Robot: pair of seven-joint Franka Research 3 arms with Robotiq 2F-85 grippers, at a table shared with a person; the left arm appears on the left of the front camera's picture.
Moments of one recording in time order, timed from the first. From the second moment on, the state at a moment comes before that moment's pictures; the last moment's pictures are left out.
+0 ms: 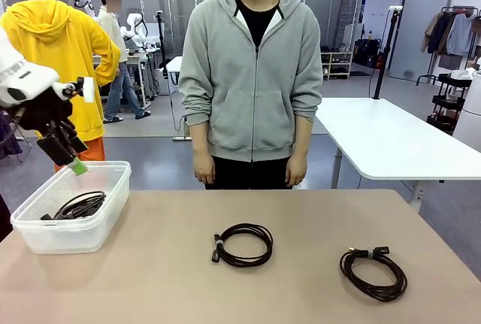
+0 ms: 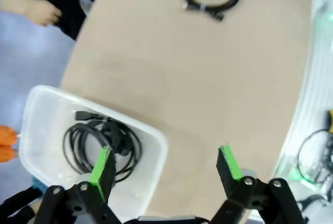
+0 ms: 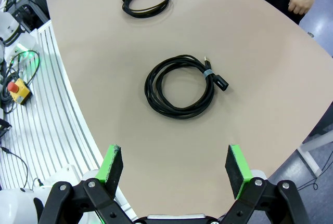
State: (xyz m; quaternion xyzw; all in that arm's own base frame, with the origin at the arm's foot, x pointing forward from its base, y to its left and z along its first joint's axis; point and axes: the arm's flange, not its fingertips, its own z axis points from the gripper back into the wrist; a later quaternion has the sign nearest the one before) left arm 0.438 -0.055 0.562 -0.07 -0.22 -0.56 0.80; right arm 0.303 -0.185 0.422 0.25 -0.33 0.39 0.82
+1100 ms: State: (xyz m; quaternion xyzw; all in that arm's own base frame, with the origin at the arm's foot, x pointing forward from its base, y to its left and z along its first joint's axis) left arm 0.383 -0.042 0.542 -0.11 -0.25 -0.54 0.79; right arm 0.303 -0.185 0.422 0.25 -0.33 0.39 0.82
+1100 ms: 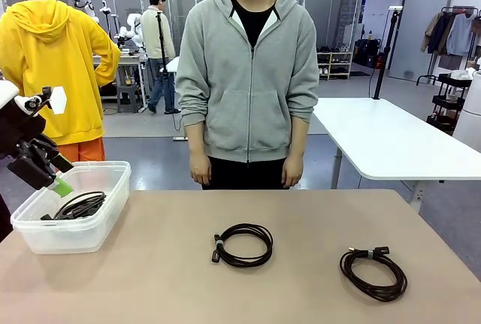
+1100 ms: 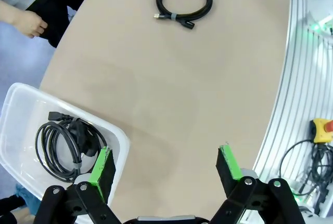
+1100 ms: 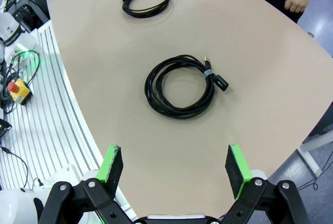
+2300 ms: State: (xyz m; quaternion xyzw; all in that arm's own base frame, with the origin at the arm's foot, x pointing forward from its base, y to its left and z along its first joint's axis) left arm 0.462 -0.344 0.528 -0.14 -0.16 -0.39 0.90; right arm 0.303 -0.185 0.422 0.25 -0.33 0.39 0.82
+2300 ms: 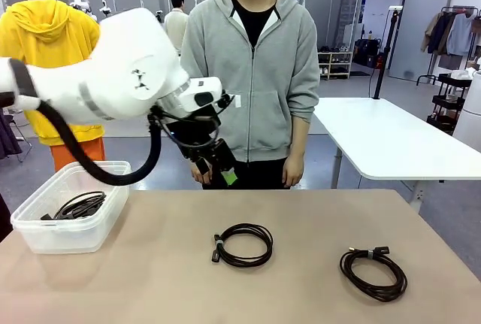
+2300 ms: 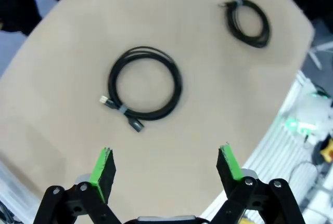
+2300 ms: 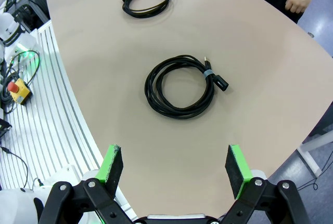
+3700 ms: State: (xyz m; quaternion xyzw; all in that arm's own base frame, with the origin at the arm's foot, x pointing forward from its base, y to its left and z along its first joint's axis) left arm 0.529 -0.372 0.345 -0.05 0.03 -0.14 0.99; right arm 0.303 -0.185 0.422 0.25 -0.33 0.39 0.82
